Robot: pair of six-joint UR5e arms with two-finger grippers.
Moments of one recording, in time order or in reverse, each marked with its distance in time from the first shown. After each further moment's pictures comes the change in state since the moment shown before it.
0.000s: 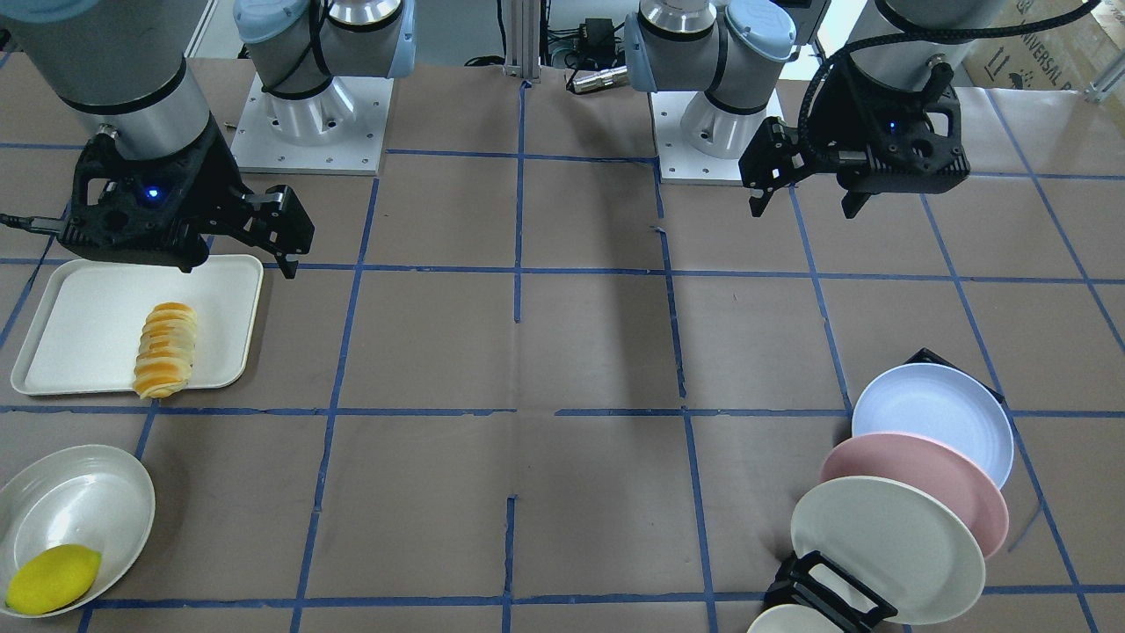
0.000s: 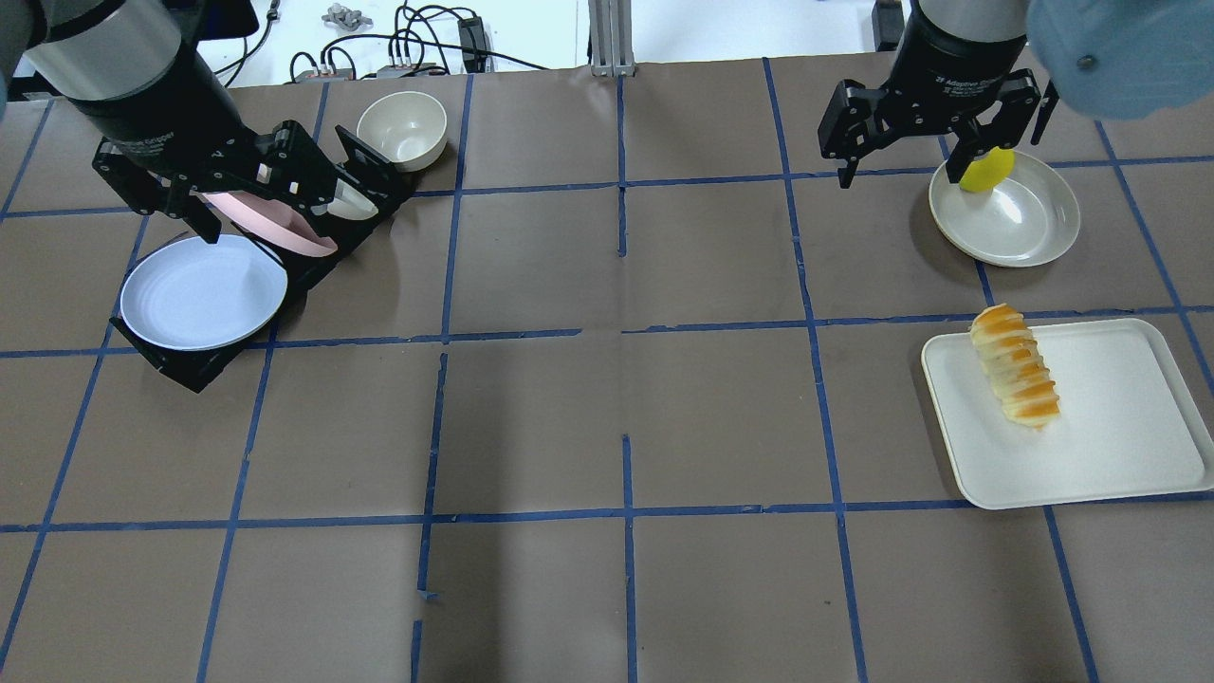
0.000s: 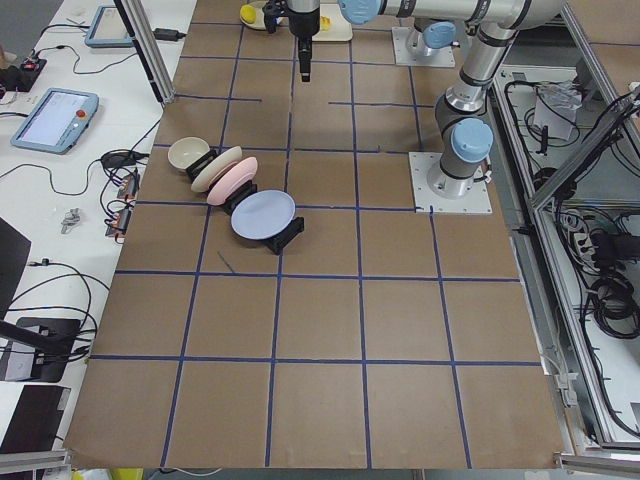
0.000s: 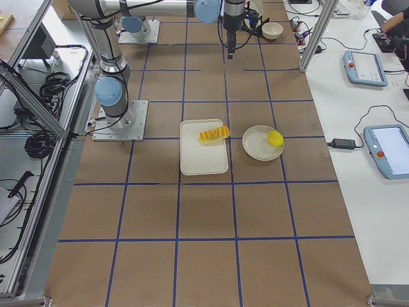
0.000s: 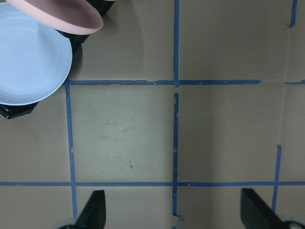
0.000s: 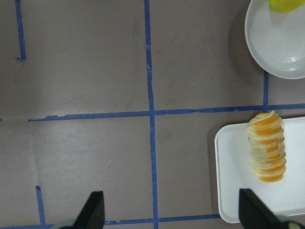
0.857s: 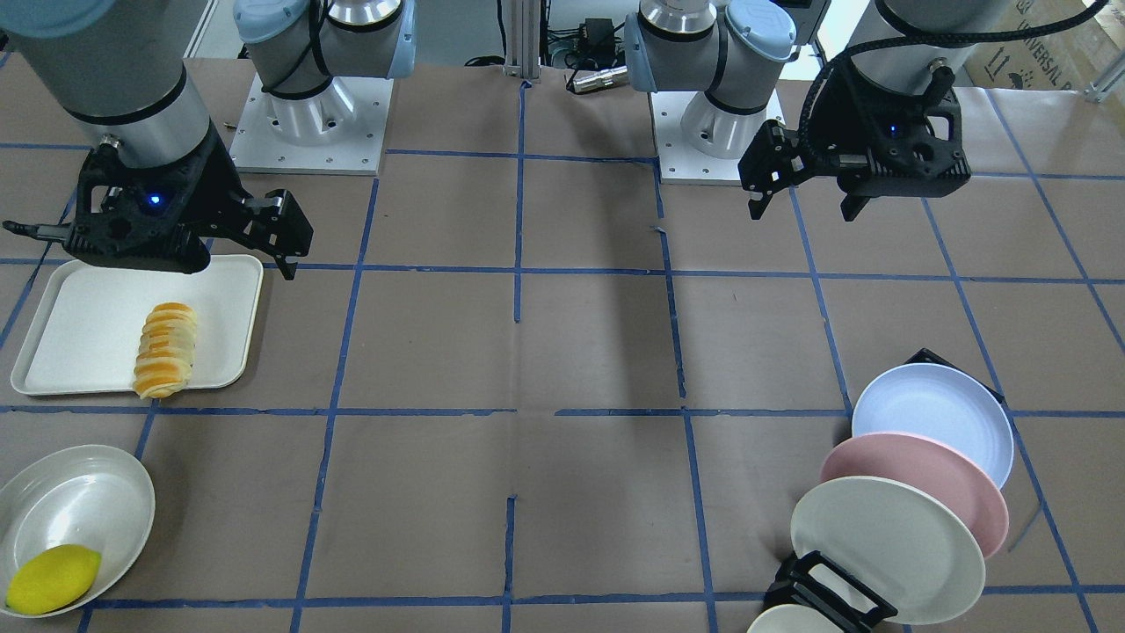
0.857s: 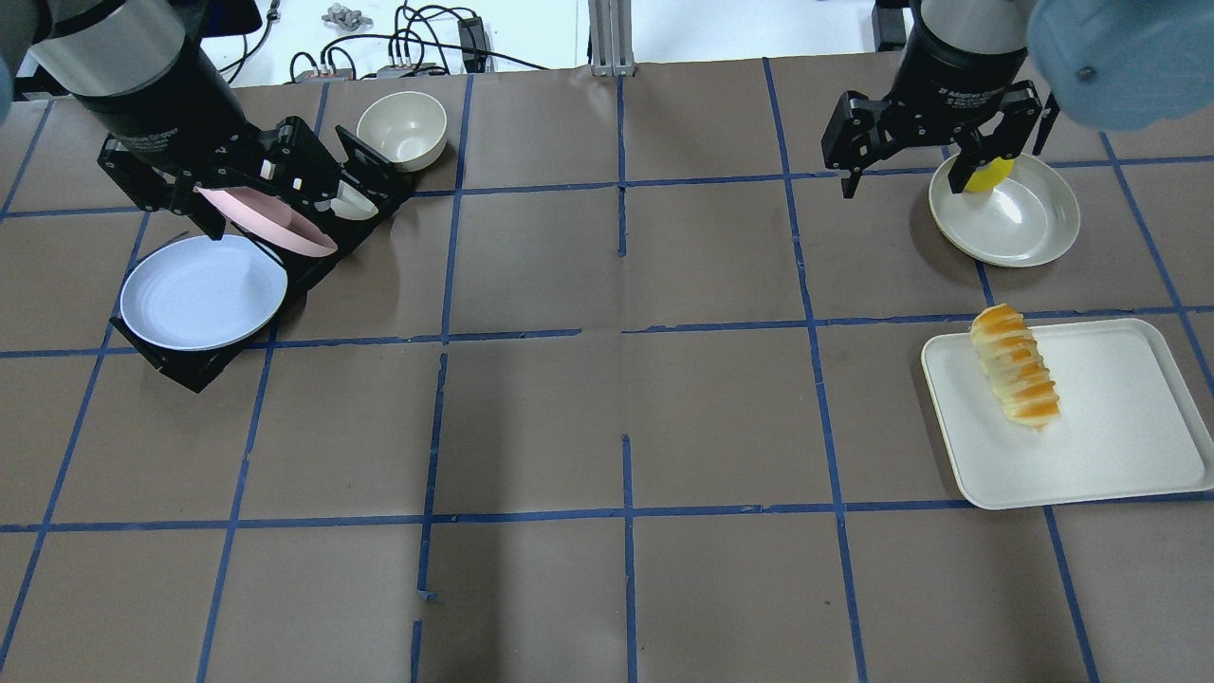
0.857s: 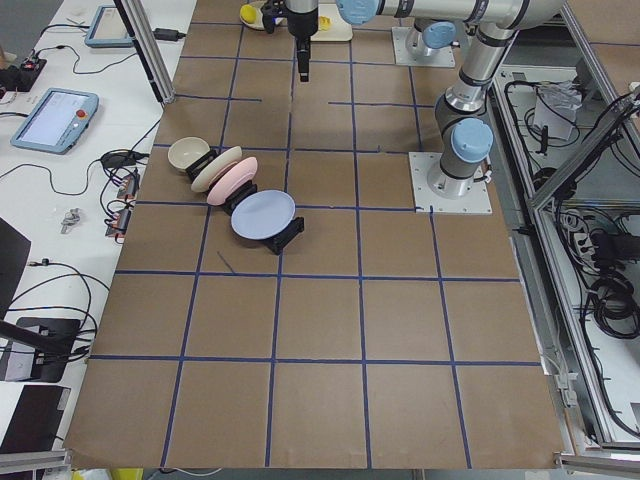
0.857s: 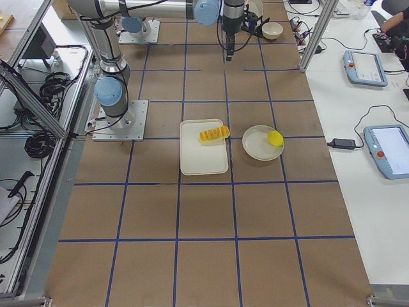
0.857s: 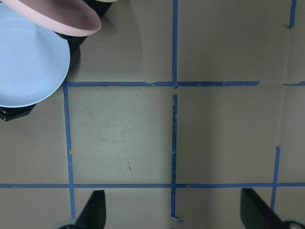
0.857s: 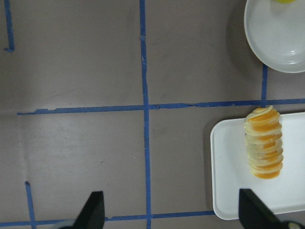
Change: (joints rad) left arm 0.000 -0.005 0.006 0.002 -0.006 -0.001; right arm -0.020 -0.001 0.036 -0.004 -0.017 -0.035
